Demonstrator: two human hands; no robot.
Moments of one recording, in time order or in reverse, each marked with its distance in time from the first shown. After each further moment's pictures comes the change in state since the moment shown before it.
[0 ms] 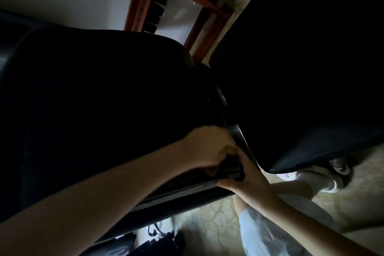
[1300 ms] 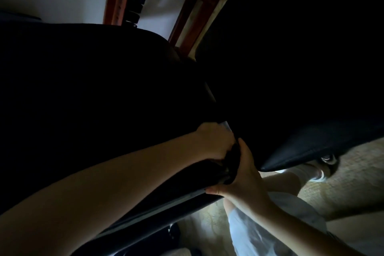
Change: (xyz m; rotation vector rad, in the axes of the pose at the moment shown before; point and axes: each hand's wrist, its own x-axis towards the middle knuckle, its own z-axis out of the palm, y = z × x) left_hand 0.056 0.018 0.004 0.197 -0.270 -0.172; right_hand -0.002 -0.012 -0.009 -0.073 0.133 0.057
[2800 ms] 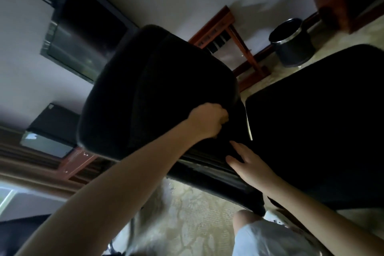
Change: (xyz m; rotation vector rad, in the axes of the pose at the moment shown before) left_hand -0.157 -0.083 0.016 -0.335 0.682 -0.405; right_hand -0.024 -0.103 0.033 -0.561 -0.316 -0.334
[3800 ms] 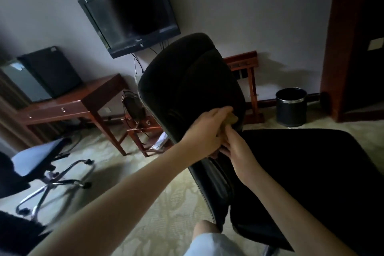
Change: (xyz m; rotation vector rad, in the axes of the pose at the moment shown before) left_hand -0.120 0.030 -0.024 -0.690 0.582 -0.270; right_hand -0.023 -0.110 0.006 0.440 -0.089 -0.142
